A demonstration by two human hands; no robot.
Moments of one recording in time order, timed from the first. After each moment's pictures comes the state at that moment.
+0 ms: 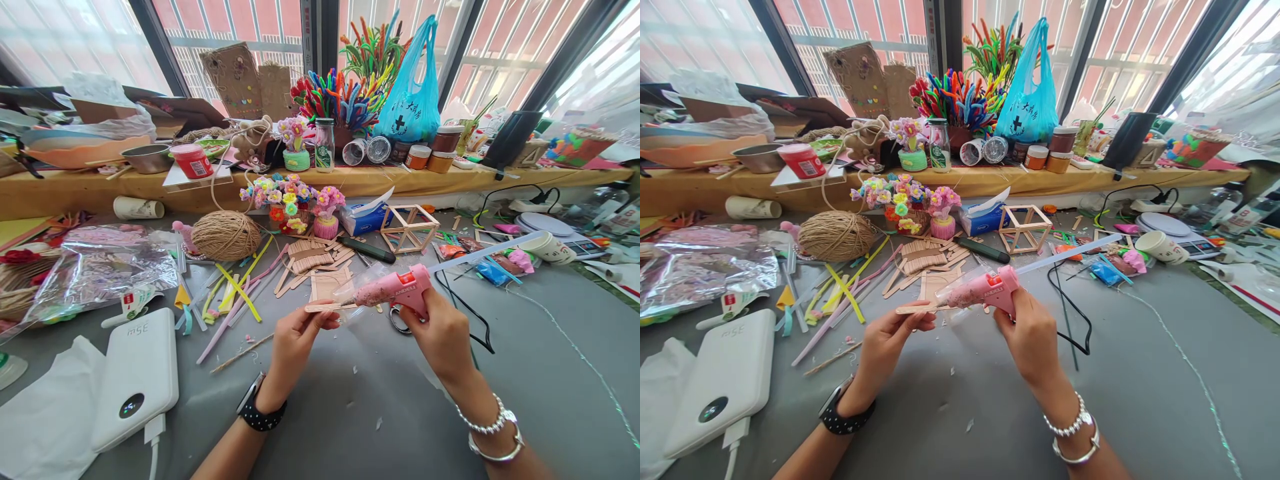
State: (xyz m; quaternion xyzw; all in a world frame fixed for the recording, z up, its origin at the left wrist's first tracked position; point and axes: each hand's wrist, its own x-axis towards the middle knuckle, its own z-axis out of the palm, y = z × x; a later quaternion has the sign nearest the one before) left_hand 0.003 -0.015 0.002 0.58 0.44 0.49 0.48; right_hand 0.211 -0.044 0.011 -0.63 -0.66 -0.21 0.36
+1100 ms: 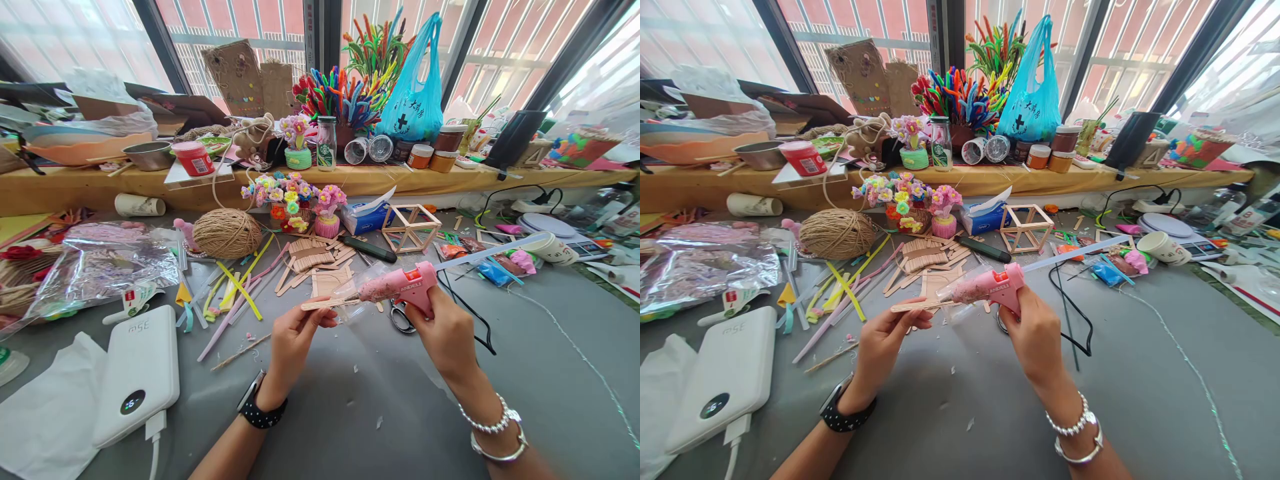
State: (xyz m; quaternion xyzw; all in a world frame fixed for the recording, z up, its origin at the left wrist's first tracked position) left_hand 0.003 -0.016 0.003 0.56 0.42 0.53 0.48; right_hand 0.215 -0.043 0.011 -0.64 -0.65 -0.20 0.36
